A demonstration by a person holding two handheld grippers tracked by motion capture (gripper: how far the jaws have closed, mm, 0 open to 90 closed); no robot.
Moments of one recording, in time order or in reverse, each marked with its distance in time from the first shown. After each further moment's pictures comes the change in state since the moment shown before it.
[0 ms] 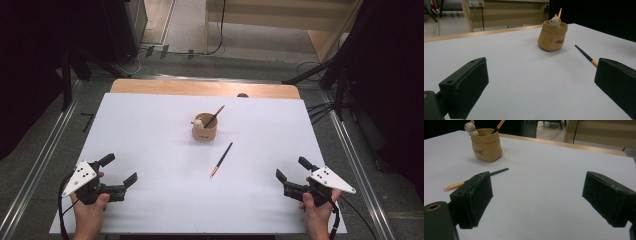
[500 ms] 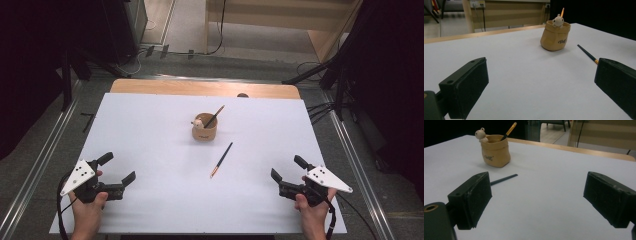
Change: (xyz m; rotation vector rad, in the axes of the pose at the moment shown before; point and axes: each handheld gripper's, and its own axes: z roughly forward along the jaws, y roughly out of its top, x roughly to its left) left arm 0.005 0.001 0.002 -0.002 0.000 0.010; right arm 0.017 0.013 0.002 -0.012 0.030 0.002
